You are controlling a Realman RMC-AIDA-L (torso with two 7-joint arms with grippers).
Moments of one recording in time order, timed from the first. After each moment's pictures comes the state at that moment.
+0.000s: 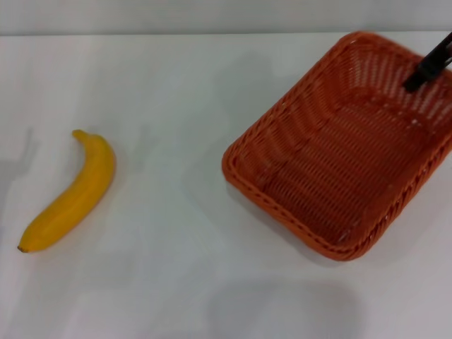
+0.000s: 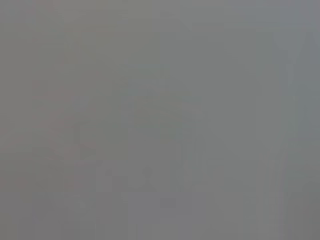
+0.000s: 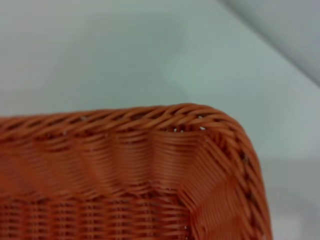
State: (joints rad) left arm -0.35 -2.08 2.83 0.04 -1.56 1.67 -0.32; right arm 1.12 1.82 -1.03 -0.57 -2.72 -1.33 2.34
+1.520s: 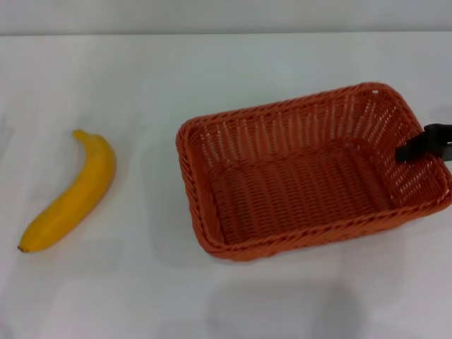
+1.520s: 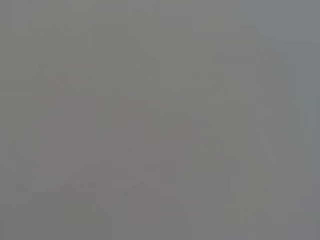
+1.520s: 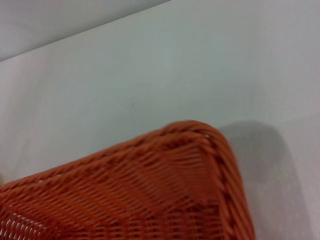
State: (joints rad) left arm -0.40 -2.05 2.83 -0.10 -1.64 1.67 -0.40; right arm 0.54 2.02 -0.93 -1.16 -2.36 -1.52 2.78
